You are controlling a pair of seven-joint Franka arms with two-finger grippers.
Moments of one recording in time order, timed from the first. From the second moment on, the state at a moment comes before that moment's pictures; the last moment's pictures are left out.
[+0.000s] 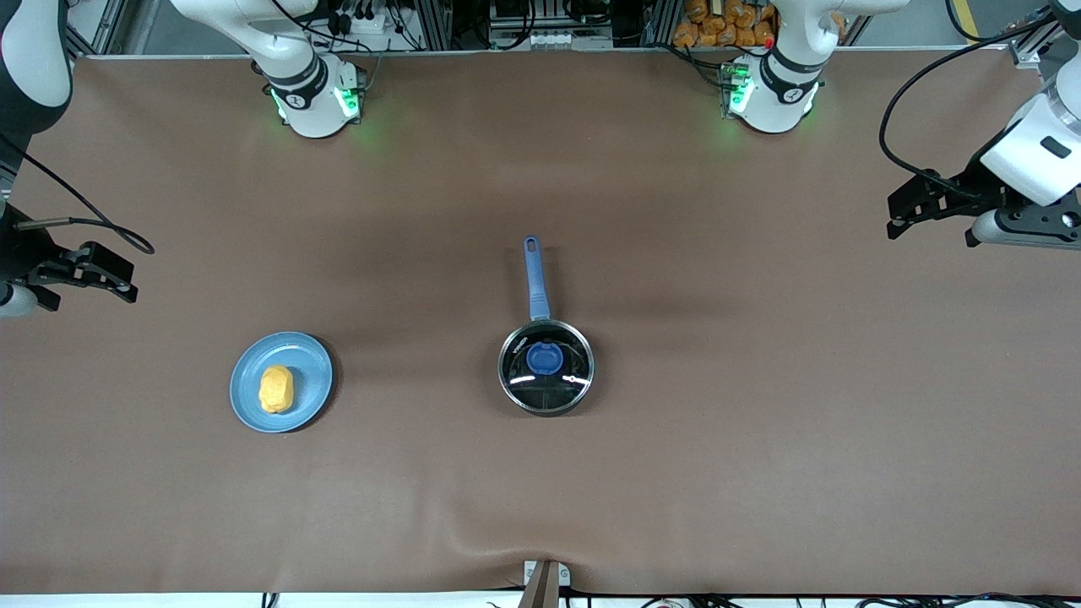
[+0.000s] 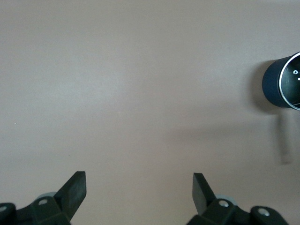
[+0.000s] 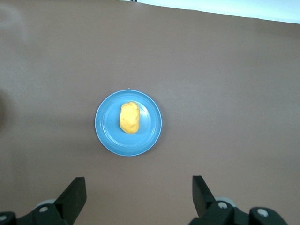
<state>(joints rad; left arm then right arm) -0.13 -0.02 0.01 -1.61 -0.02 1.66 0.00 0.07 0.11 -0.12 -1.56 -0.01 1.78 -0.17</state>
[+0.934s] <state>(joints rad) -0.11 -0.03 0.02 -1.60 -0.02 1.66 -0.09 0.07 0.17 -0.12 -1.59 -0.01 1.83 -0.17</state>
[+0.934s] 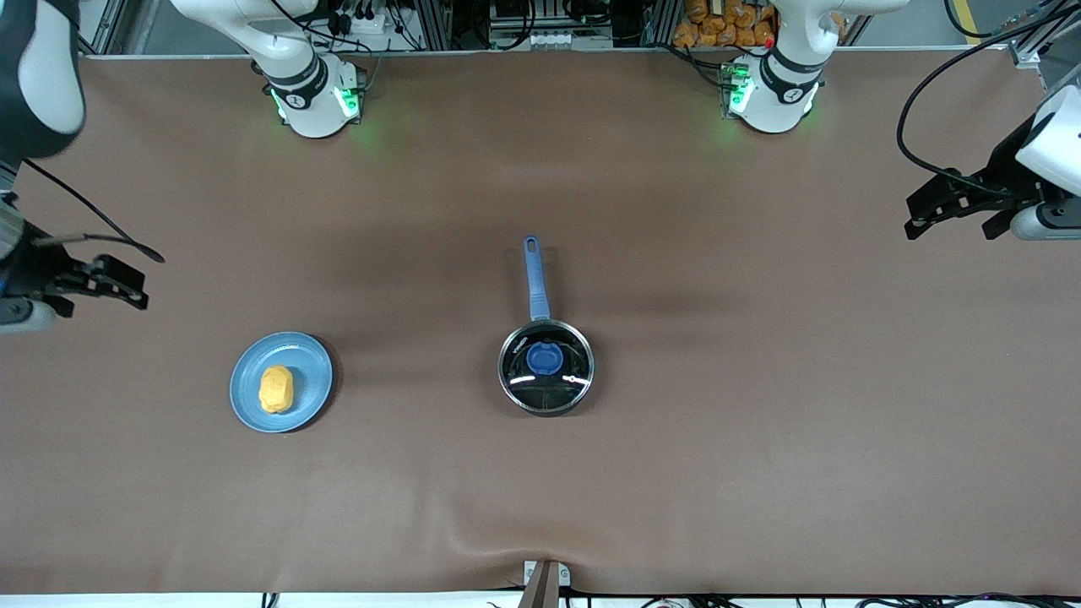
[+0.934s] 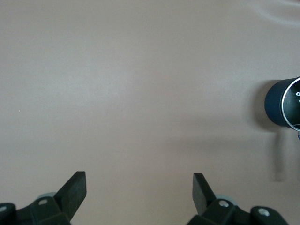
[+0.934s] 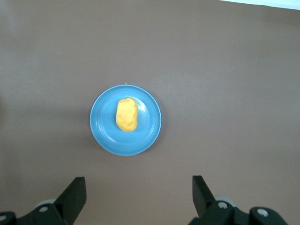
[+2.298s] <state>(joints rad) -0.12 -0.02 0.01 -1.60 -0.02 1.66 -0.09 0.07 0.59 -0.11 -1.67 0.13 2.26 -0.17</state>
